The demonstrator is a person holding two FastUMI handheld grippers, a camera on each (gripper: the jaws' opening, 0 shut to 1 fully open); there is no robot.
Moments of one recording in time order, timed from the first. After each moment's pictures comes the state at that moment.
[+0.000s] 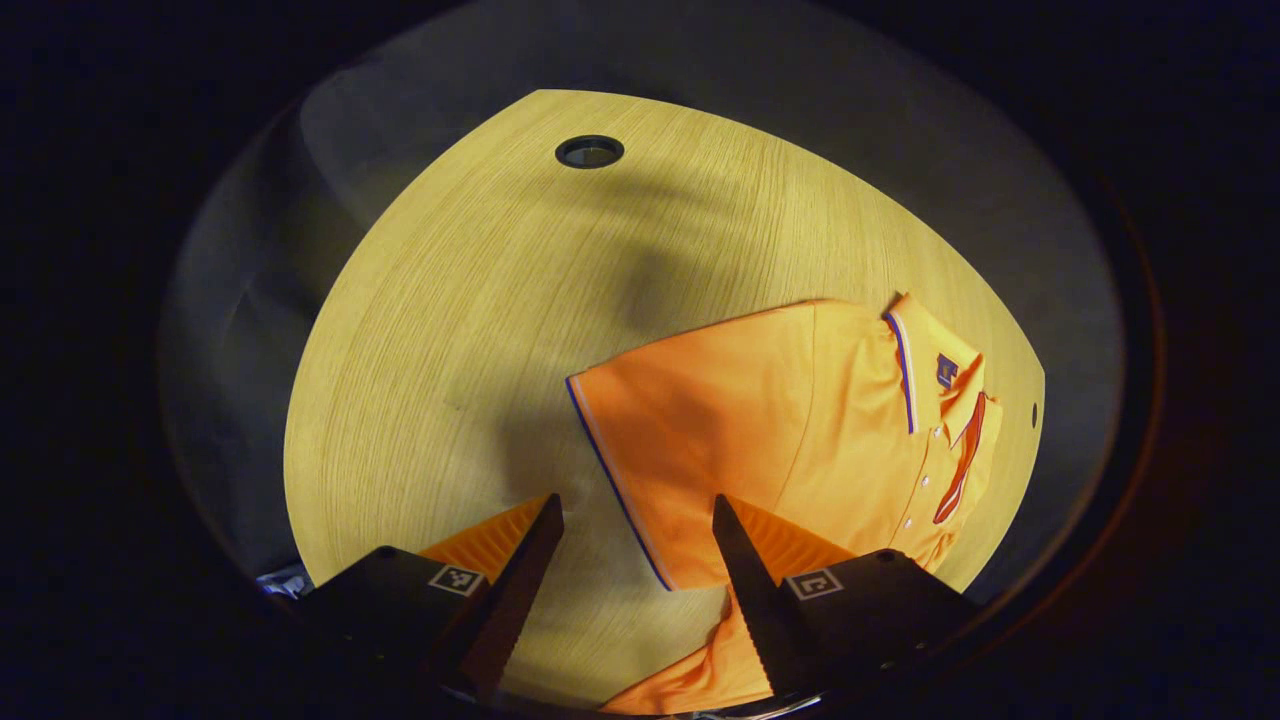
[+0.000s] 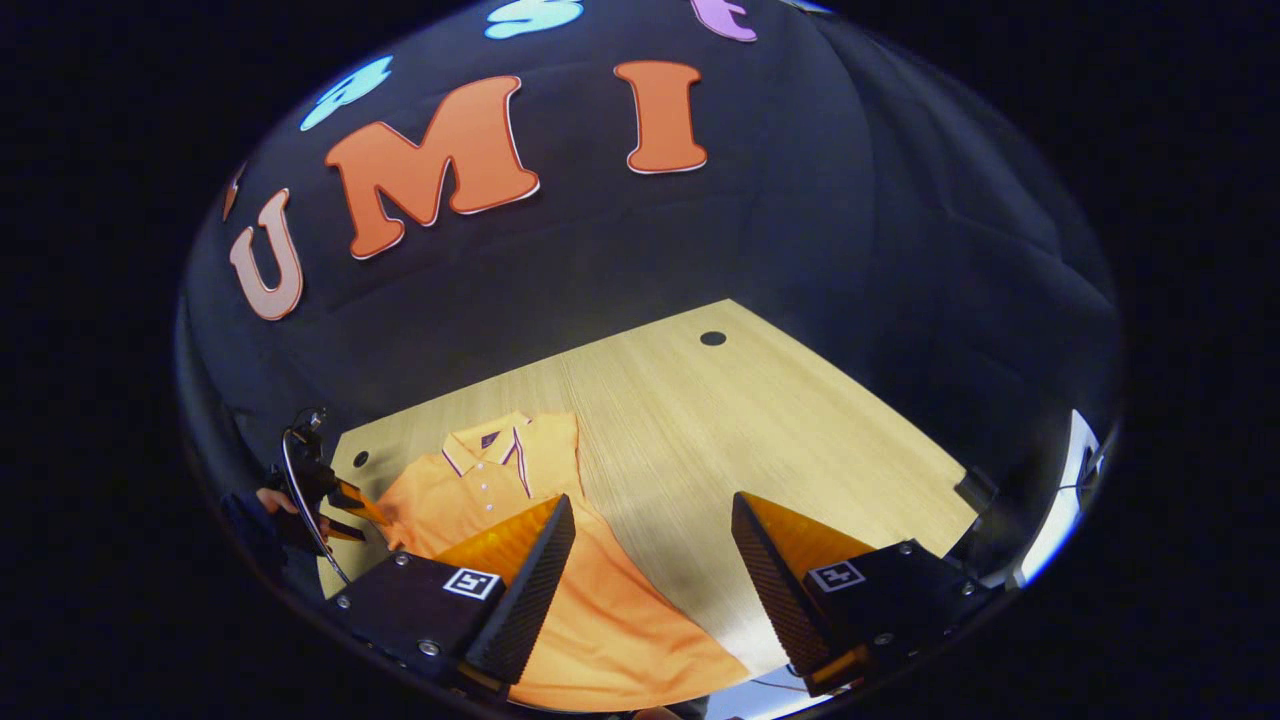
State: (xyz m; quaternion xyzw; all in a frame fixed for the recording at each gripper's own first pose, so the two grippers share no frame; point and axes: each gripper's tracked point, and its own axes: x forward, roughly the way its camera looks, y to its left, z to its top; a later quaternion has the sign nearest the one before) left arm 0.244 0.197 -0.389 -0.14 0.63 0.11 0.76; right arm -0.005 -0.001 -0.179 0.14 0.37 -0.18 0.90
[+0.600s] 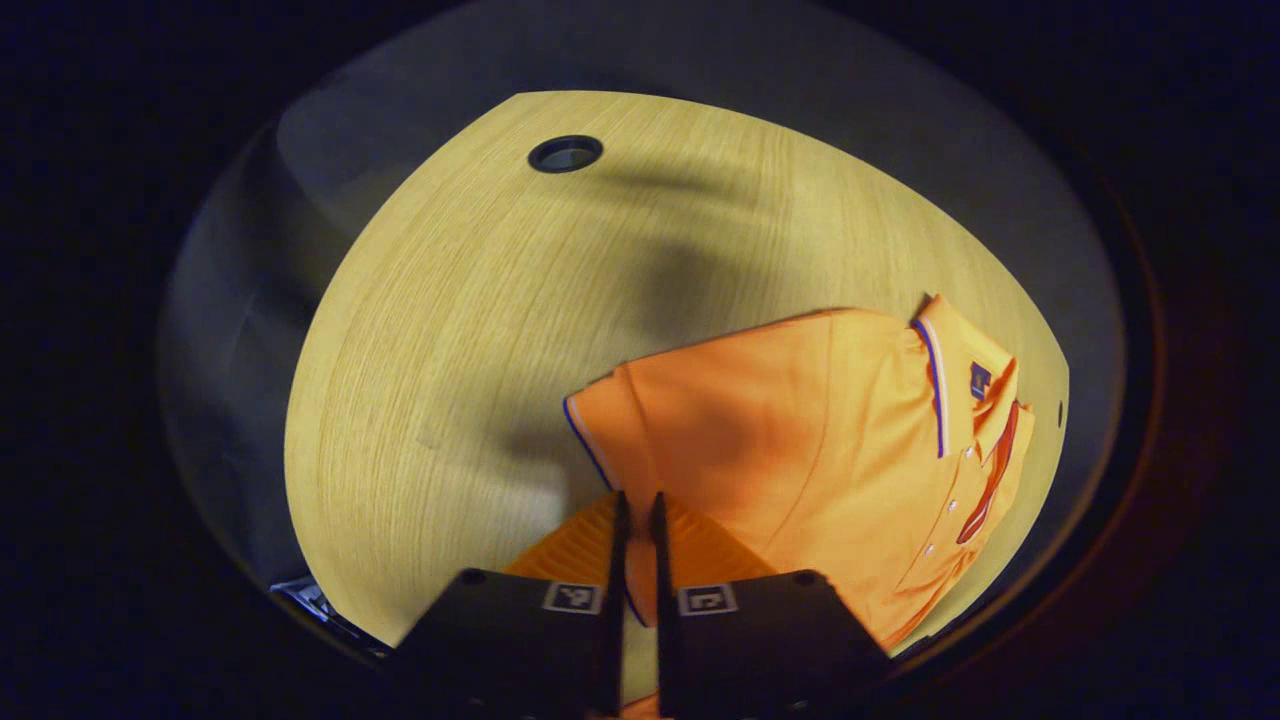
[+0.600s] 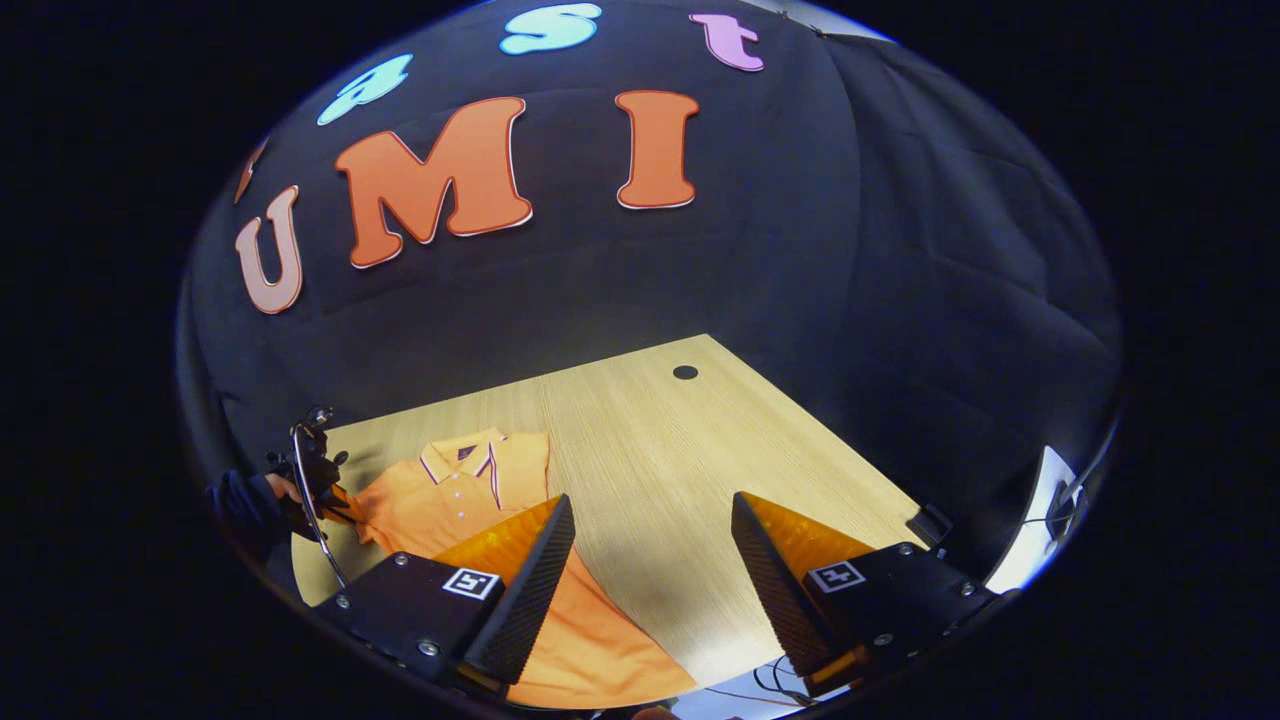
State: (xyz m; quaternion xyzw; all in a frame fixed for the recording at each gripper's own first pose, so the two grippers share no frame) left arm 0.264 0.188 -0.402 -0.12 0.62 0.10 0.77; right arm -0.018 -0.032 -0.155 0.12 0.35 -0.20 0.91
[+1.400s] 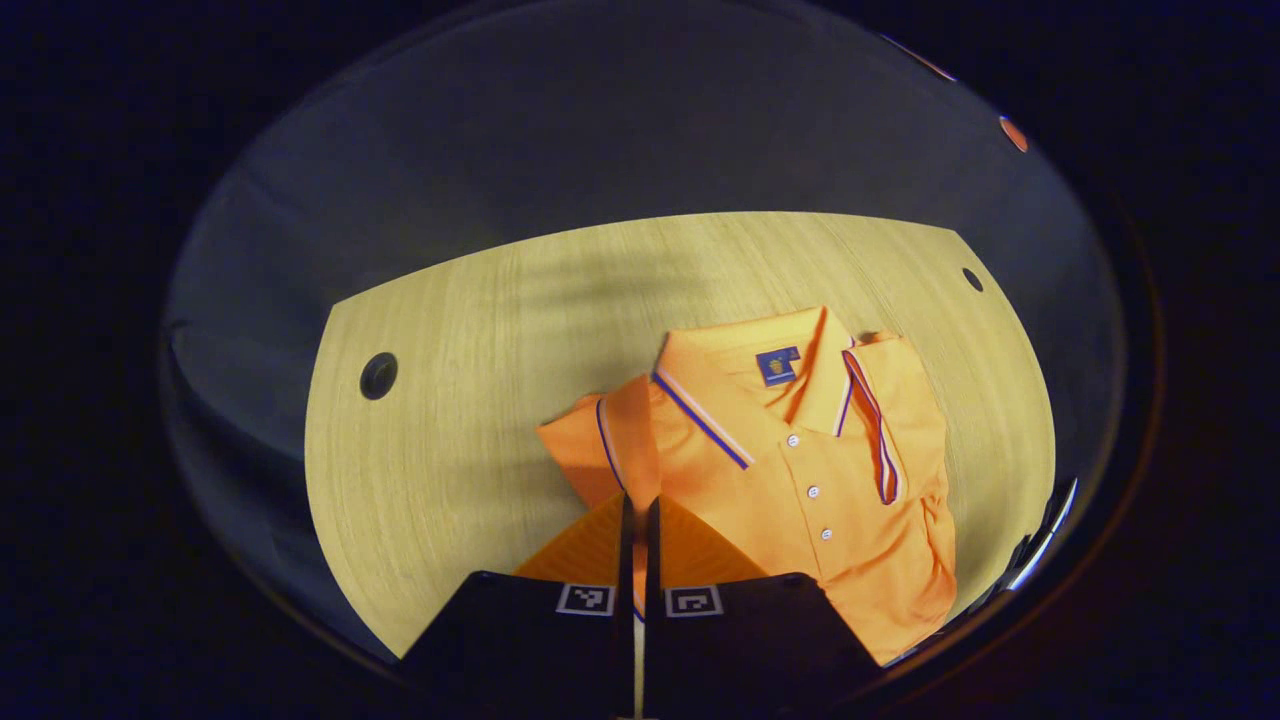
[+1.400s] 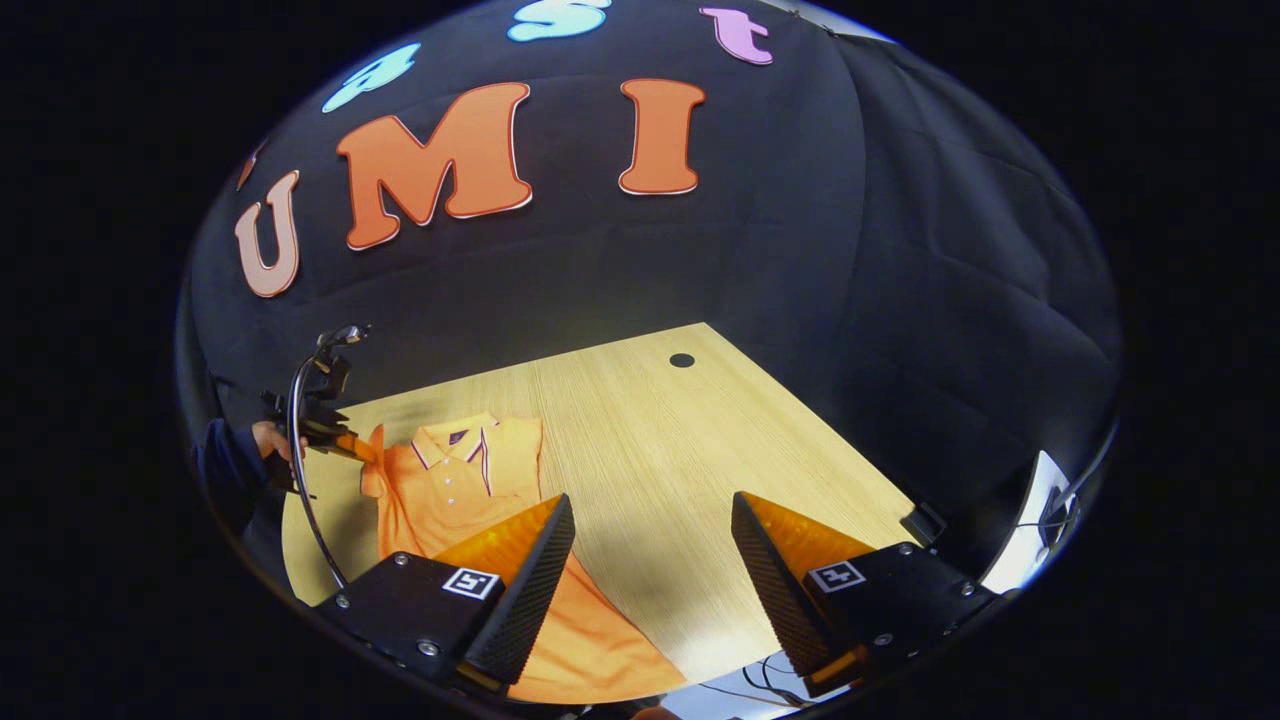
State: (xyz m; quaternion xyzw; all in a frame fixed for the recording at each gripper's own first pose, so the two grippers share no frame) left arm 0.326 0.052 -0.329 0.07 0.53 -0.11 0.84; right arm -0.025 -0.029 -0.164 0.11 0.36 -0.20 0.90
